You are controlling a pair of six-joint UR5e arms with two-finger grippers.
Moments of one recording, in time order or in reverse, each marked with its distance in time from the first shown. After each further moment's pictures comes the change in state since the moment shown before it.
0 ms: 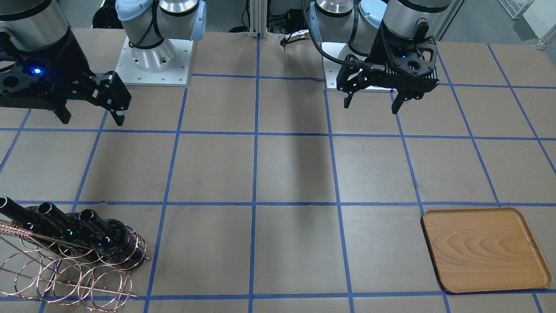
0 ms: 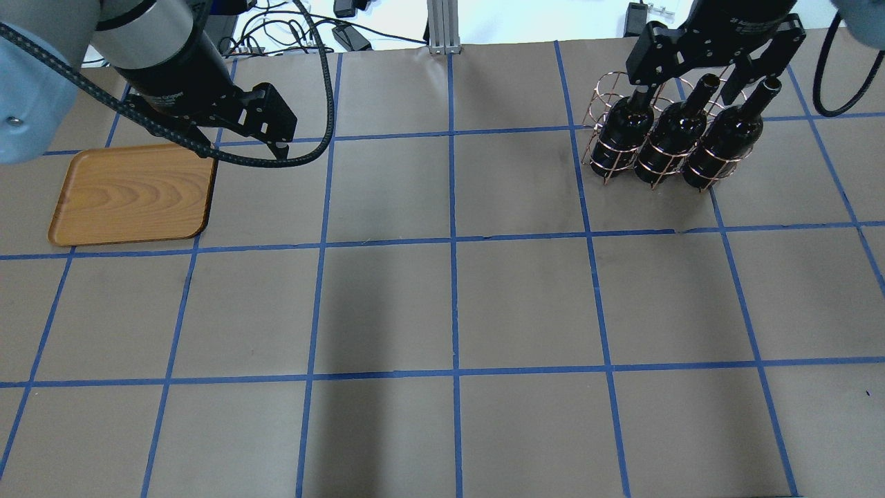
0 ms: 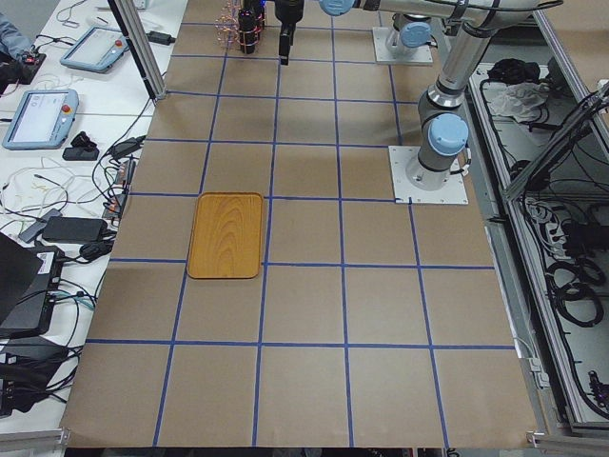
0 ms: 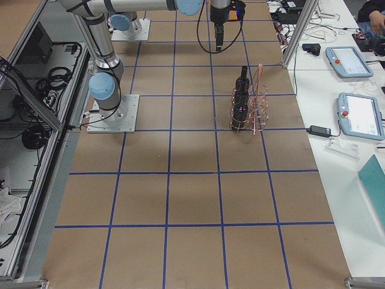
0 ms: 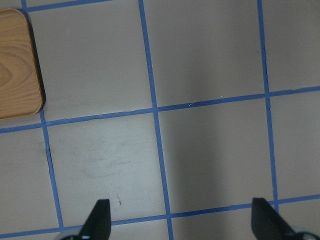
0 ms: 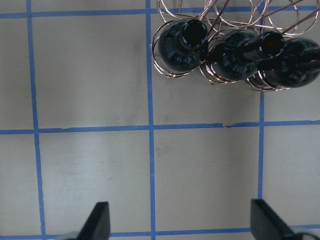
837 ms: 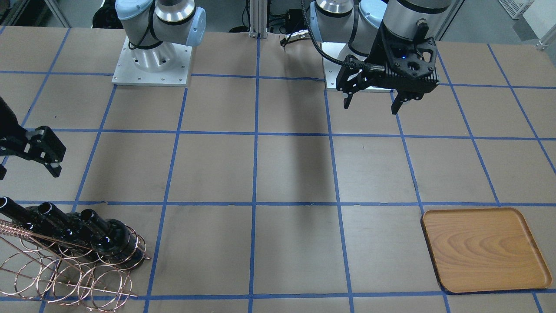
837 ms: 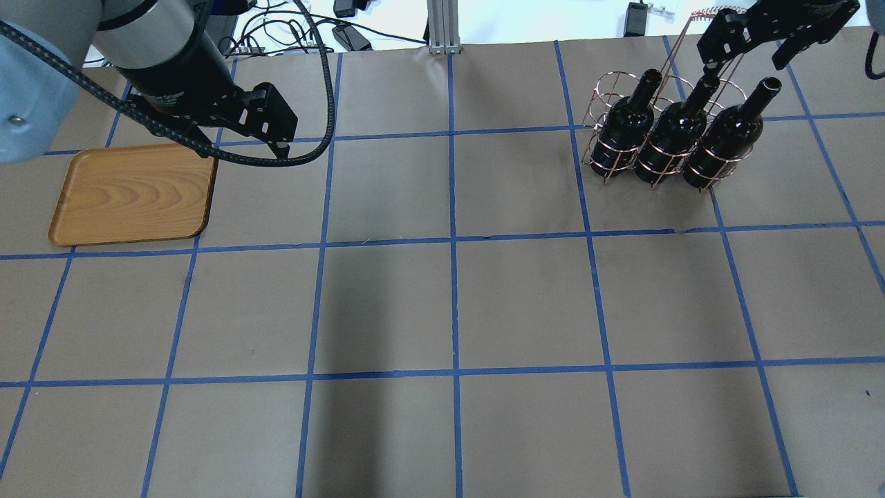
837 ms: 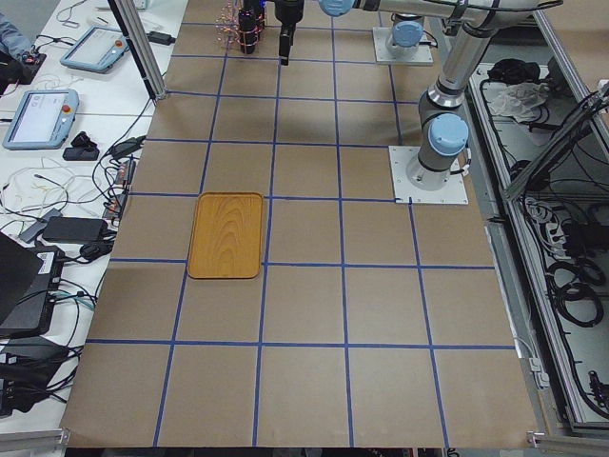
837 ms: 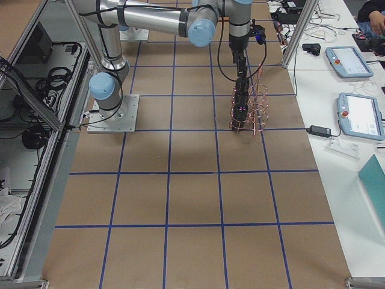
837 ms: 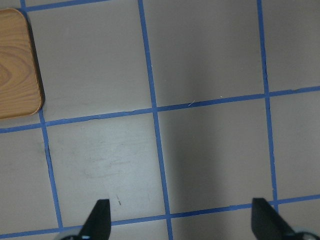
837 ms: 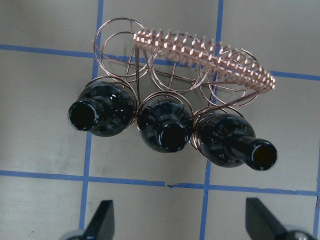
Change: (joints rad) left arm 0.000 -0.002 0.000 0.001 -0.001 0.000; right arm -0.147 0.139 0.001 -0.221 0.001 -0.252
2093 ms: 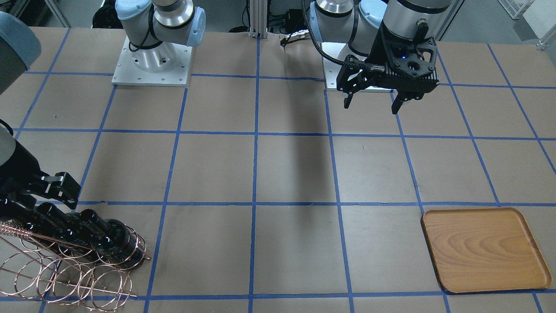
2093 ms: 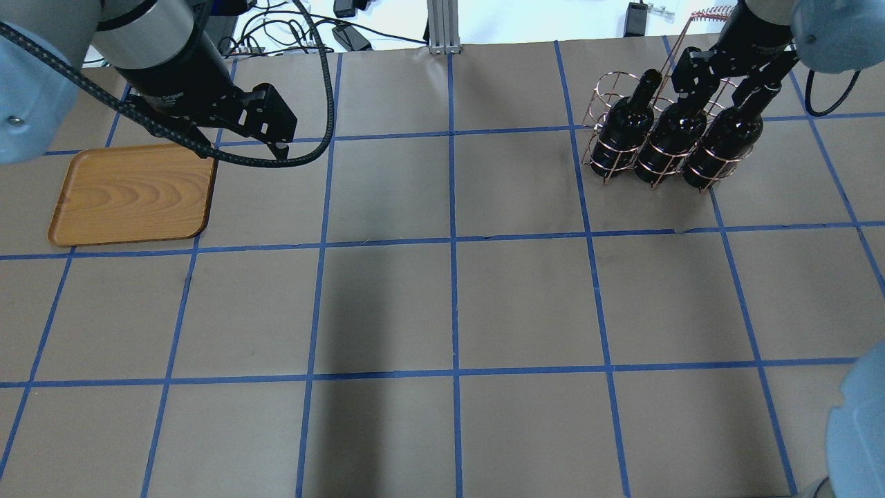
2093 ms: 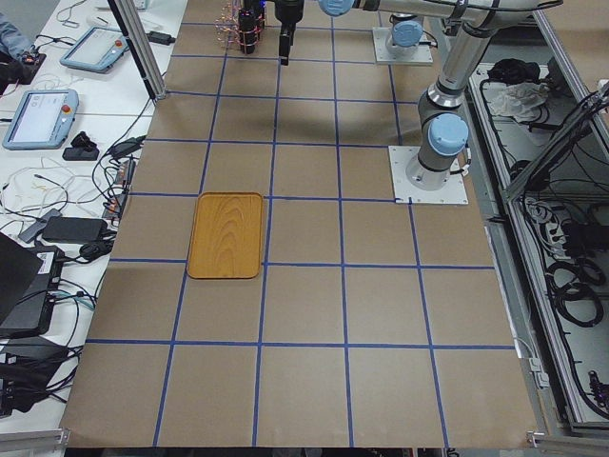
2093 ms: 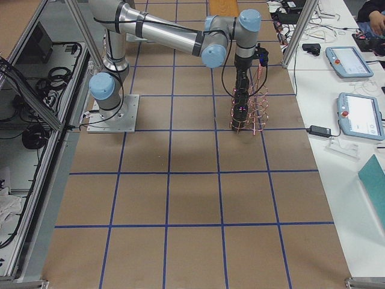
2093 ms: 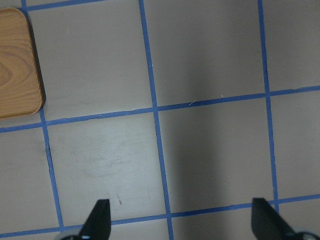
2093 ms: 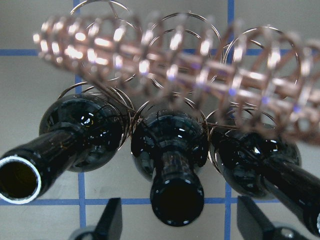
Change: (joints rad) left arm 0.000 0.001 0.000 -0.003 0.002 0.000; right arm -0.001 0.106 0.034 -0.060 0.012 0.093
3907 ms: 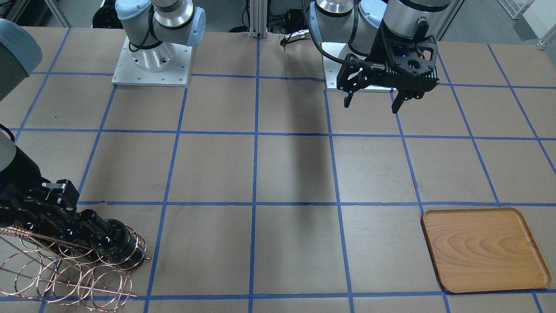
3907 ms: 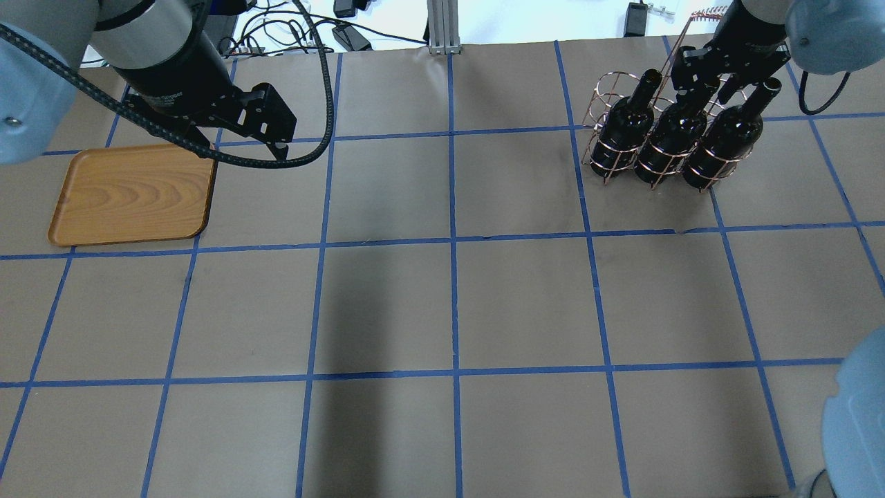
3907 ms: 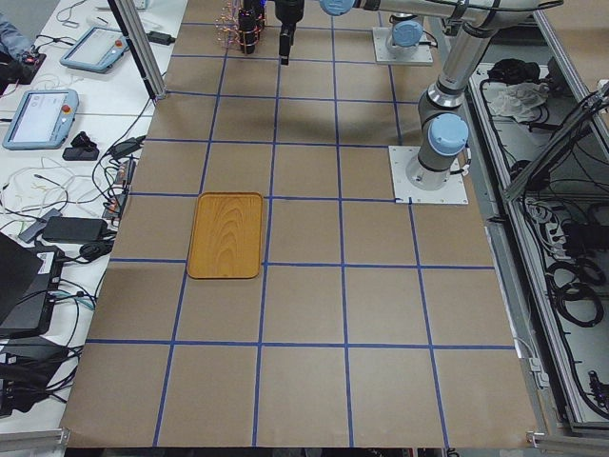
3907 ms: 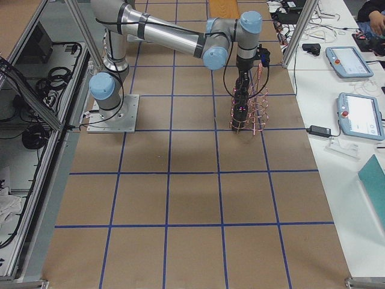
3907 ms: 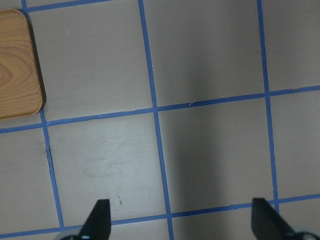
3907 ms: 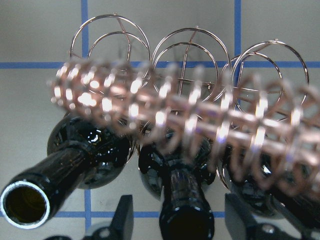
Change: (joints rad) left arm 0.000 0.002 0.000 0.000 0.000 0.002; right arm 0.000 0.015 -0.006 -0.037 0.029 0.000
